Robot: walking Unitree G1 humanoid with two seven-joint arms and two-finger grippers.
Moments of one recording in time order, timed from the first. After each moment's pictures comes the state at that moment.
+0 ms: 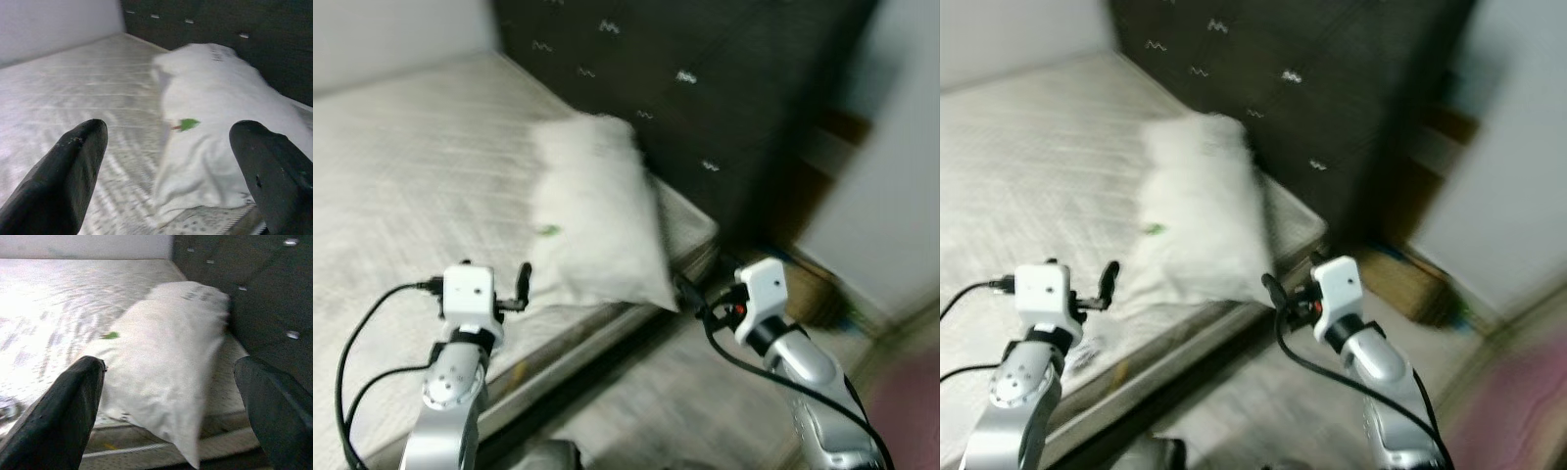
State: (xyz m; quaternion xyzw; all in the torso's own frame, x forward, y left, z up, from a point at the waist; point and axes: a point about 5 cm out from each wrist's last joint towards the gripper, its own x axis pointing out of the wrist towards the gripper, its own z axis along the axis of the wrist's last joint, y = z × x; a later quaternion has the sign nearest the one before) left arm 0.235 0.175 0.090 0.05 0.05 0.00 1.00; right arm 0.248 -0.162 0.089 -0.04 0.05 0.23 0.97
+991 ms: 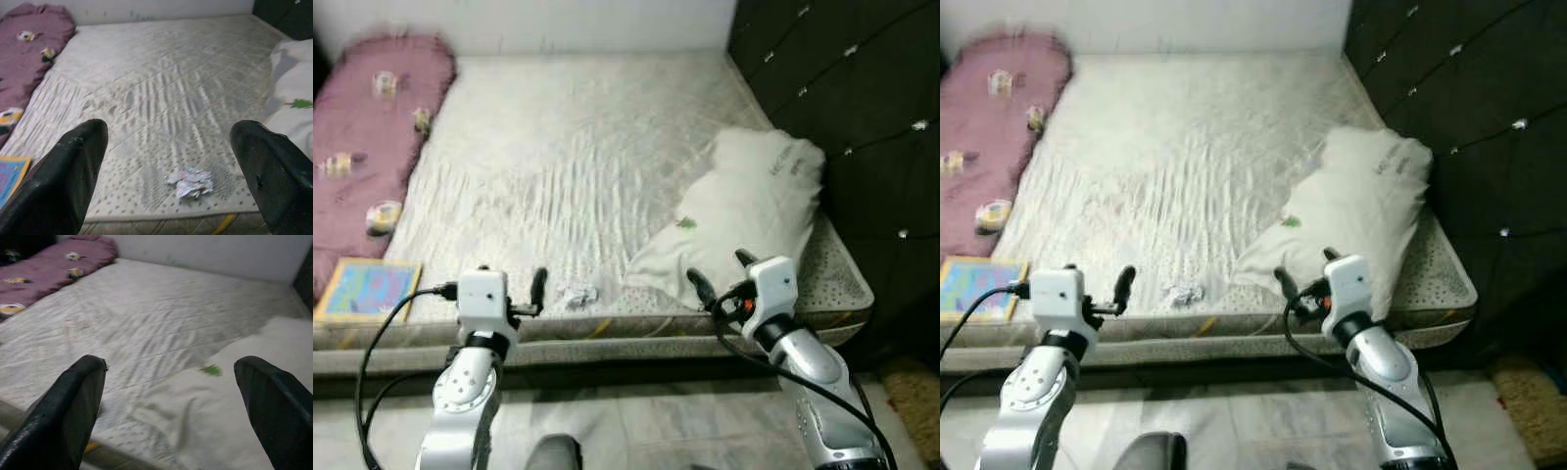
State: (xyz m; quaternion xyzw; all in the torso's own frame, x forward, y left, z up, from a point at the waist) left arm 0.230 0.171 0.083 0.02 0.06 -0.01 1.00; right arm 0.255 -0.167 0.091 -0.05 0.03 0.18 0.98
